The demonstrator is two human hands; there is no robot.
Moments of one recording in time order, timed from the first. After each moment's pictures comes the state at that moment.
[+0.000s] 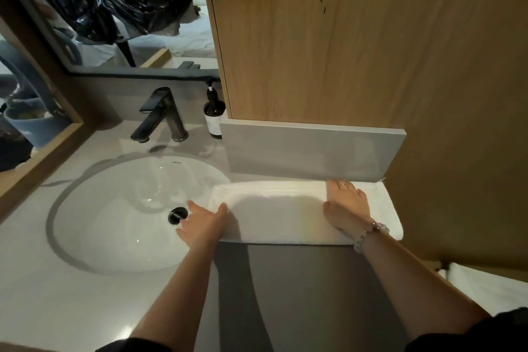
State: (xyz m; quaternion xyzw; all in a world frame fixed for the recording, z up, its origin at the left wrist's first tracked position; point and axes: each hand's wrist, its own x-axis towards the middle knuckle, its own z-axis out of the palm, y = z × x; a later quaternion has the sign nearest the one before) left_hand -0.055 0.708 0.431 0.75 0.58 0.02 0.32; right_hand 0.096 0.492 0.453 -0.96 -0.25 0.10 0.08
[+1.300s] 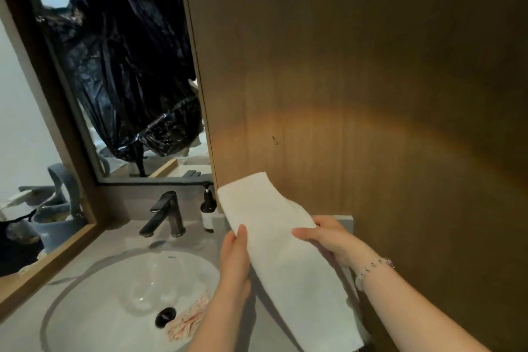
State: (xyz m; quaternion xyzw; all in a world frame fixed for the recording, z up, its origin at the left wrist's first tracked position) left_hand -0.041 0.588 0.593 0.55 0.30 0.28 0.73; right_hand 0.073 0.450 0.616 -0.74 -0.19 0.29 0.57
